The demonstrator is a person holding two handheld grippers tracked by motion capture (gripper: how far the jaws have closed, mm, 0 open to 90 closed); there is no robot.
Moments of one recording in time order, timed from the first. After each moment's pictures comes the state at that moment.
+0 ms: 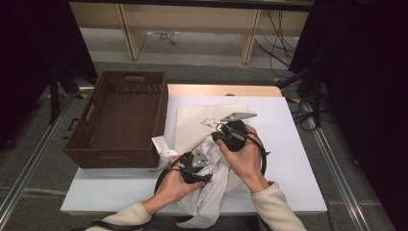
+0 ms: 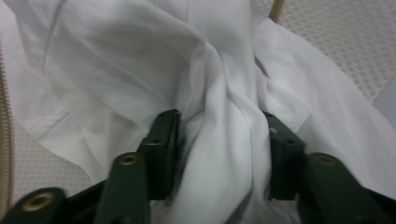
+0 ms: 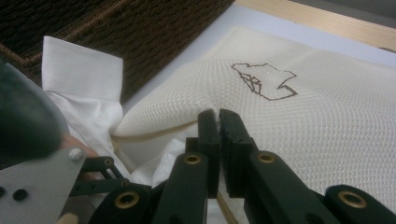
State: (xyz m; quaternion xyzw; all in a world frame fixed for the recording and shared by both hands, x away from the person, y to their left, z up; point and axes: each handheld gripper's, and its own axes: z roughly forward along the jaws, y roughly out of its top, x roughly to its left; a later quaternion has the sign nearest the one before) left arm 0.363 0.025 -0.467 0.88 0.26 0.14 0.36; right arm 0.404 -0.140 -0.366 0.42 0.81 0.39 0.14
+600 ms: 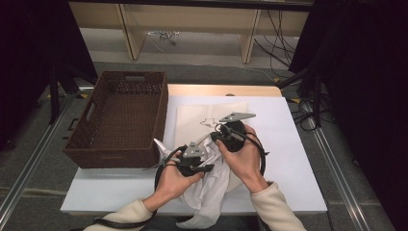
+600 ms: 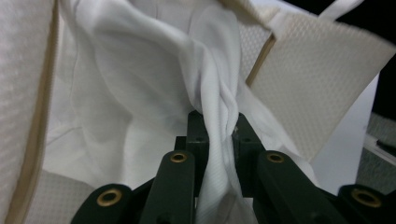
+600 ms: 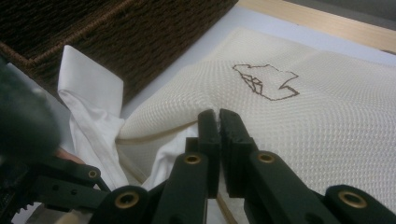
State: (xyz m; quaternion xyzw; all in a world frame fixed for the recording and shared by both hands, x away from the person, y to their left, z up) left arm 0.366 0.029 -0.443 0.82 0.32 0.07 0.46; right arm 0.402 -0.138 -0.366 0.41 0.81 0.39 0.15
